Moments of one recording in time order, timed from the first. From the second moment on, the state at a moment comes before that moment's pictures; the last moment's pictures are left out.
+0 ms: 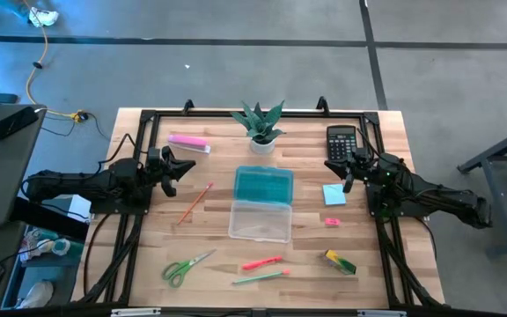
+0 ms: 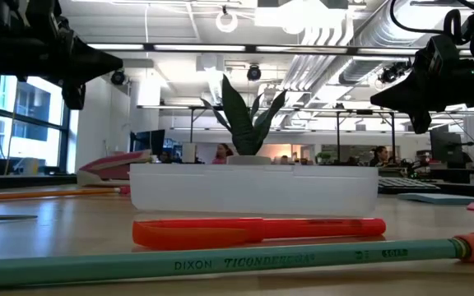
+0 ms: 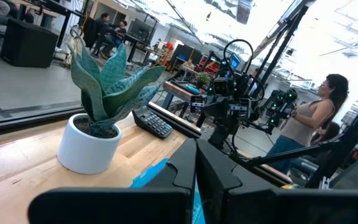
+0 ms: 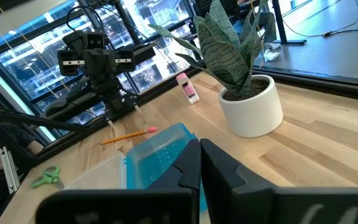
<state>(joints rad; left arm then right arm) 0.18 0.18 0.01 0.26 -0.24 -0.42 -0.36 0.11 0.01 0.01 -0.06 0.41</state>
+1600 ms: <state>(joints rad) 0.18 0.18 0.01 0.26 -0.24 -0.42 -0.34 0.69 0.59 -0.94 -0.12 1.06</state>
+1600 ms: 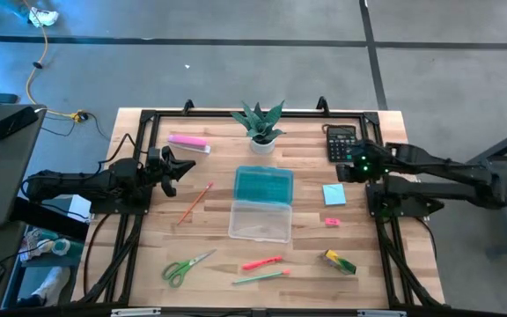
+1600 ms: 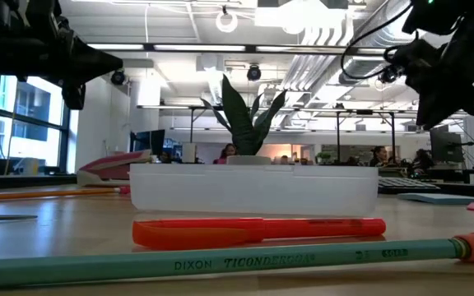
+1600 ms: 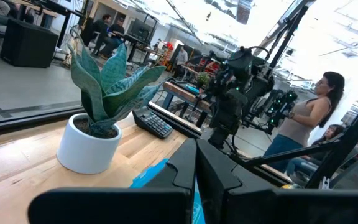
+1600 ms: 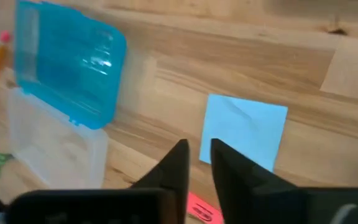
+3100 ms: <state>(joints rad) 0.18 0.18 0.01 0.26 -0.24 -0.42 0.00 1.16 0.59 -0.86 0.10 1.36</state>
